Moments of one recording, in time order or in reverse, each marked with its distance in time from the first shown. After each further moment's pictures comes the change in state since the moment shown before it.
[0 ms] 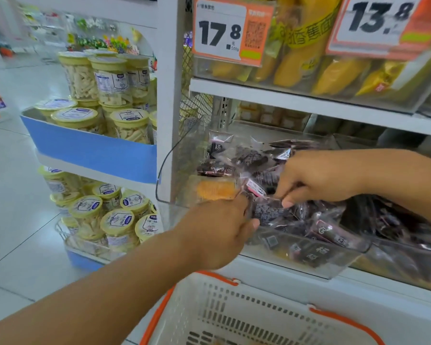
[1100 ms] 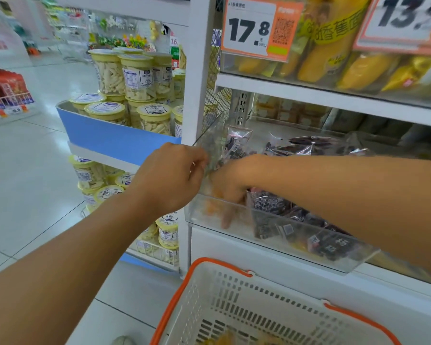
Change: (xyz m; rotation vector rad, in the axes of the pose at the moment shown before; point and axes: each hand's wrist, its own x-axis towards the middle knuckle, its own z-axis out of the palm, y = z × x) left_hand -0.032 -0.060 -0.058 0.107 0.478 -0.173; right_hand 0.162 -0.079 0.010 -0.287 -0.298 0.147
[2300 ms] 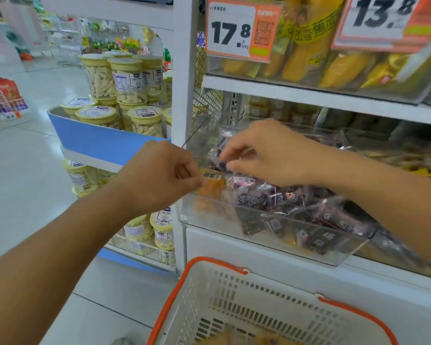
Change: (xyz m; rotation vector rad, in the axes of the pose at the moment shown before) left_hand -0.004 0.026 -0.033 -0.160 -0.231 -0.140; right_hand -0.131 0.019 0.020 0.491 0.857 -0.129
